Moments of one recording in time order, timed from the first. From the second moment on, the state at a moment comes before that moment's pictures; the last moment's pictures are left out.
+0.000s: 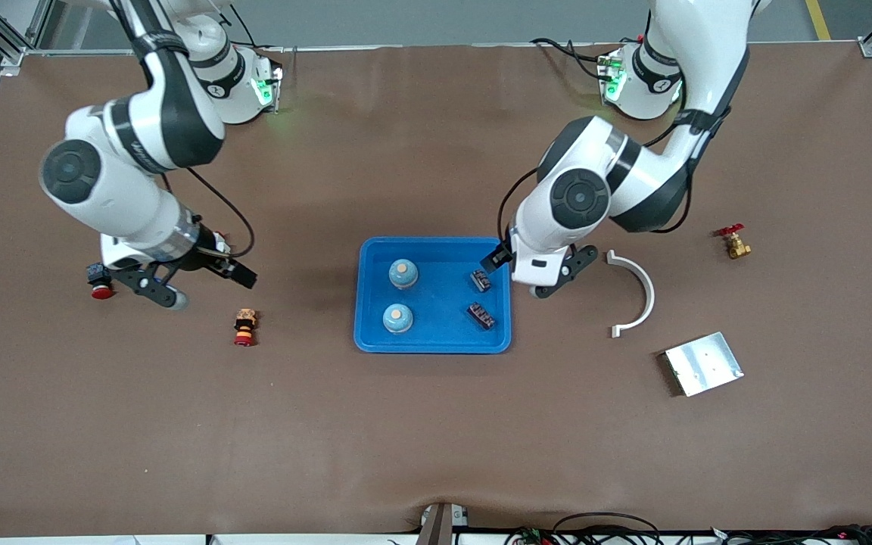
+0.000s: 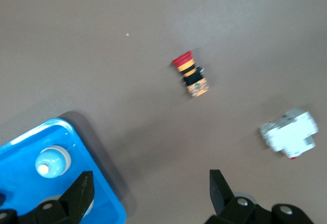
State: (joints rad) left arm -0.34 0.48 -0.30 -1.60 -0.09 1.97 -1.27; right arm 0.29 0.17 -0.01 -1.92 0.09 2.10 0.76
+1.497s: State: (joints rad) left arm -0.41 0.77 -0.29 -1.54 0.02 2.27 -1.31; right arm 0.59 0.46 -0.01 -1.87 0.09 2.35 1.26
